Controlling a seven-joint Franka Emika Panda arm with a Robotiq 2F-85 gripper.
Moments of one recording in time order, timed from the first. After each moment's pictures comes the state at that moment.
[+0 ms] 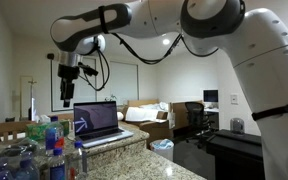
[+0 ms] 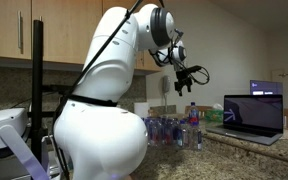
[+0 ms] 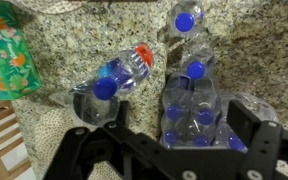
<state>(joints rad) 0.18 0.30 0.23 -1.41 -0.14 2.01 -1.04</state>
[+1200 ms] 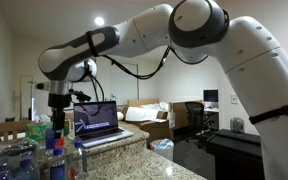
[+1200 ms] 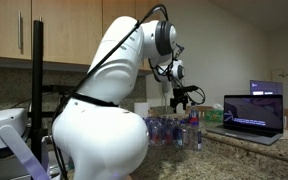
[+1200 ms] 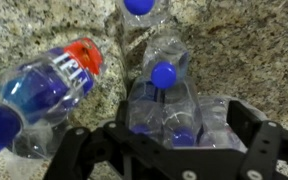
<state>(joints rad) 0.21 0.39 0.23 -1.52 -0.09 2.08 -0.99</state>
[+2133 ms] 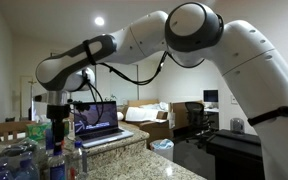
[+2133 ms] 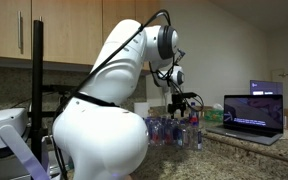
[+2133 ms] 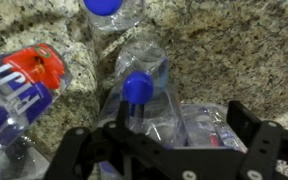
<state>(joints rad) 0.20 0.44 0.26 -1.54 -0.09 2.05 -0.98</state>
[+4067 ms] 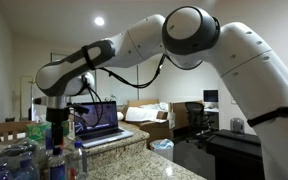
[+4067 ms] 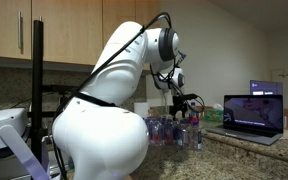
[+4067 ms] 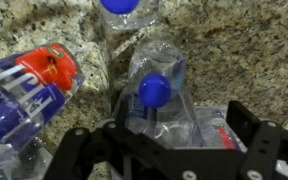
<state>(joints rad) 0.21 0.46 0.24 -1.54 -0.11 2.11 -0.97</state>
